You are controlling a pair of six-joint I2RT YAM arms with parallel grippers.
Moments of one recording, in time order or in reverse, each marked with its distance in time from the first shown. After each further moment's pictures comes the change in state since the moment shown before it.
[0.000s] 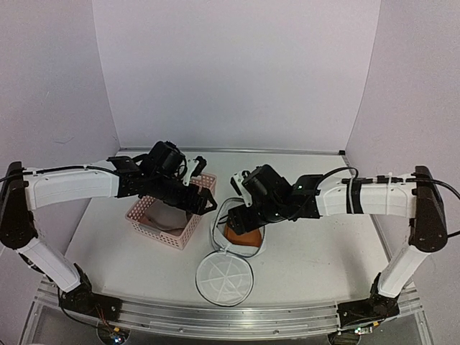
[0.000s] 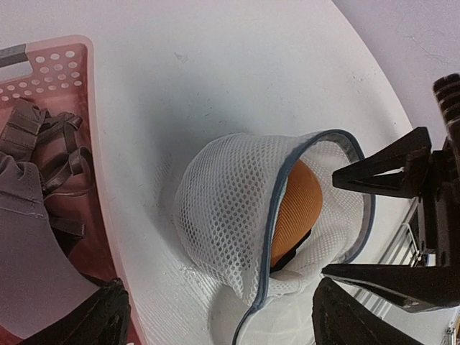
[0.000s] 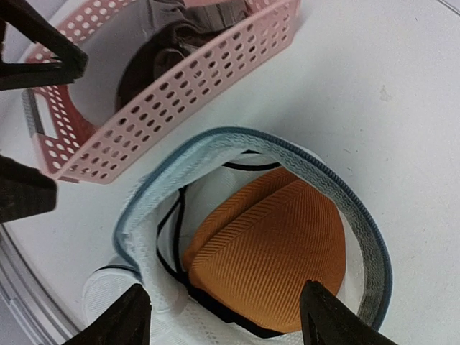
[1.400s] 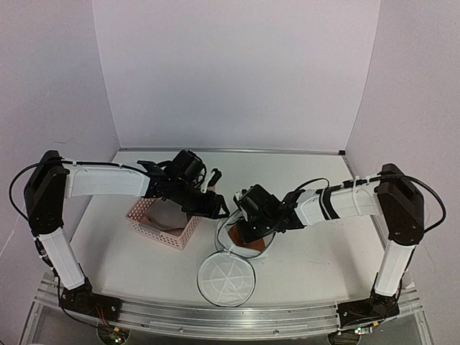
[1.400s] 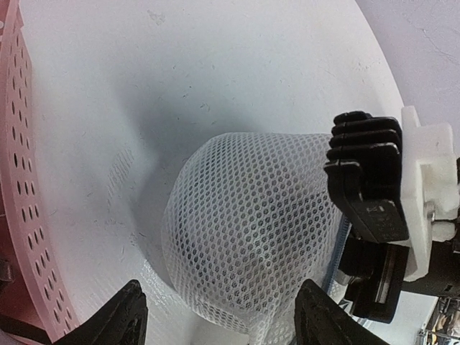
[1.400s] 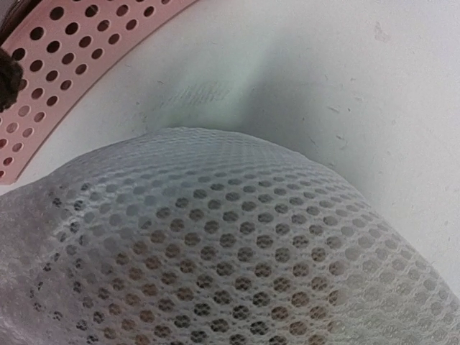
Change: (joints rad) left arm 0.000 0.246 0.089 0.082 0.121 -0.084; right arm -0.044 0.180 -0.076 0.127 0.044 0.002
